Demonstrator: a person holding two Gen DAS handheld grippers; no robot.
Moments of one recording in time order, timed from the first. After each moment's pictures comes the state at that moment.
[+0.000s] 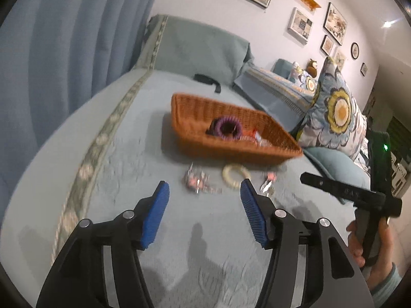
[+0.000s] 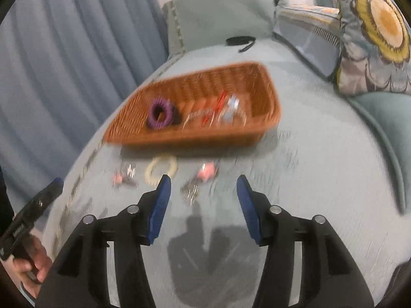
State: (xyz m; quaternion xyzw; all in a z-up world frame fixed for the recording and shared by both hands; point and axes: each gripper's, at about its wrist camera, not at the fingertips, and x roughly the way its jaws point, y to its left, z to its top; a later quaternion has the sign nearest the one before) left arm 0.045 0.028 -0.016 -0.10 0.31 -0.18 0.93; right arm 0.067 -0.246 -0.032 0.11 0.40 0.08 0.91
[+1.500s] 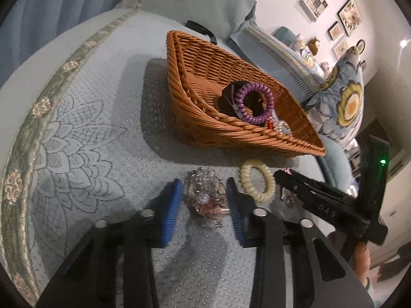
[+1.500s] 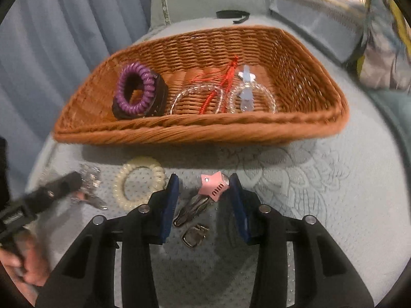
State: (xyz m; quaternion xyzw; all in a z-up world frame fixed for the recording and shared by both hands) left arm 0.169 0.015 -0.076 -0.14 0.44 -0.25 0.85; right arm 0.153 -0.190 -0.071 0.05 0.46 0.02 0.89
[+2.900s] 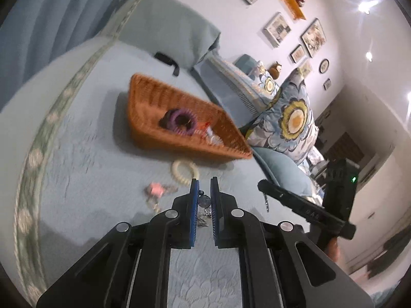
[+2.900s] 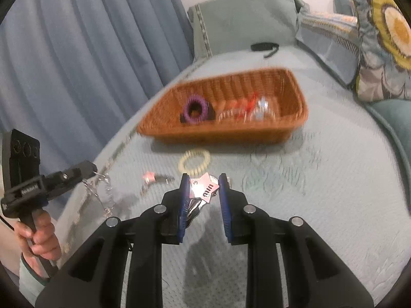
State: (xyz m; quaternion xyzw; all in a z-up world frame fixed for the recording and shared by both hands) left arm 0.073 0.034 0.000 -0.19 0.34 -0.33 0.86; right arm 0.058 -0.236 0.003 0.13 0.36 0.15 0.91
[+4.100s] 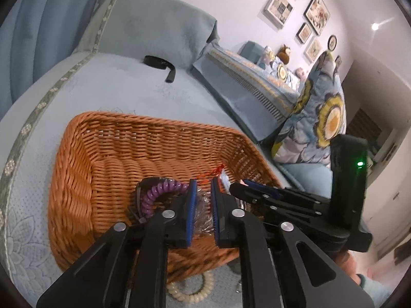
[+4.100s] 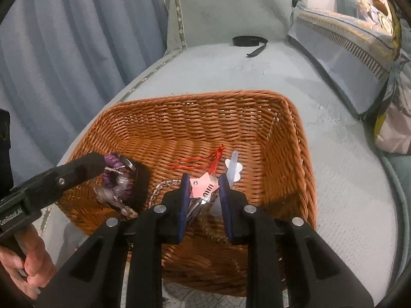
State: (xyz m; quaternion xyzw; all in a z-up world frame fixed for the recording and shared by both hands) left arm 0.219 -0.068 -0.005 -0.12 0.35 -0.32 0.87; right arm 0.223 -0.256 -0.032 0.09 0.41 0.10 0.90
